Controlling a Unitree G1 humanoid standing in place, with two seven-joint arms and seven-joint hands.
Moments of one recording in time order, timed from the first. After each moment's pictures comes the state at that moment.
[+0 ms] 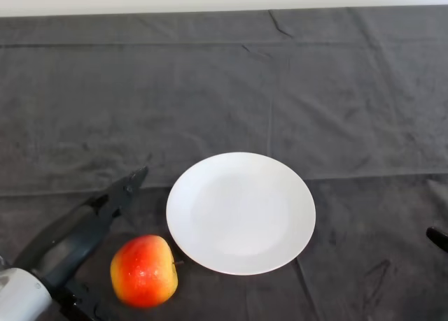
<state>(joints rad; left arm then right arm) 0.08 0.56 -0.15 -0.30 0.34 0.21 -0.27 0.00 -0.36 0.04 0.27 0.56 -0.14 -0.63</state>
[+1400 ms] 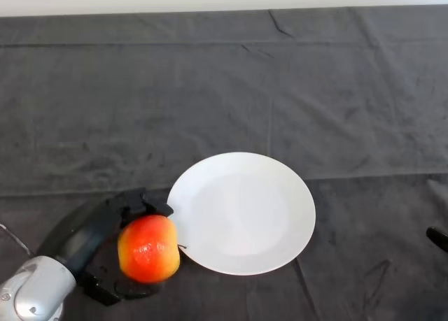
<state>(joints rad) -0.02 0.50 -0.18 -0.13 0.34 0.14 -0.19 0.00 -0.36 0.04 0.27 0.56 -0.14 -0.62</state>
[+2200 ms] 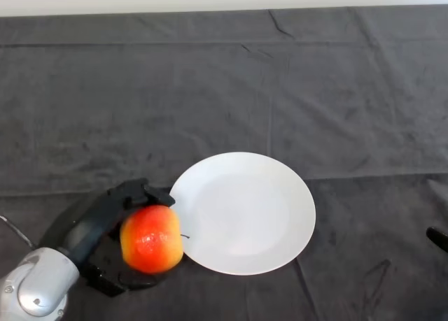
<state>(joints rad) -0.10 0.40 -0.19 -0.20 0.38 0.28 -0.13 0.00 -0.36 0.04 0.27 0.56 -0.14 -0.62</state>
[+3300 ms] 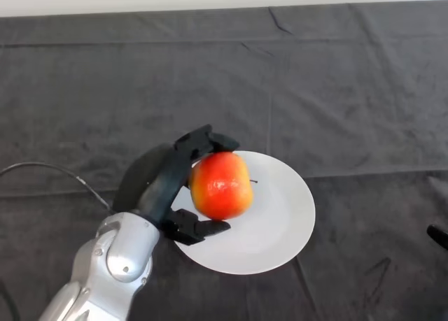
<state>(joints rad) -0.26 0.33 -0.49 0.00 0.38 0.22 0.15 0.00 -0.36 0.04 0.26 0.55 -0.15 -0.62</state>
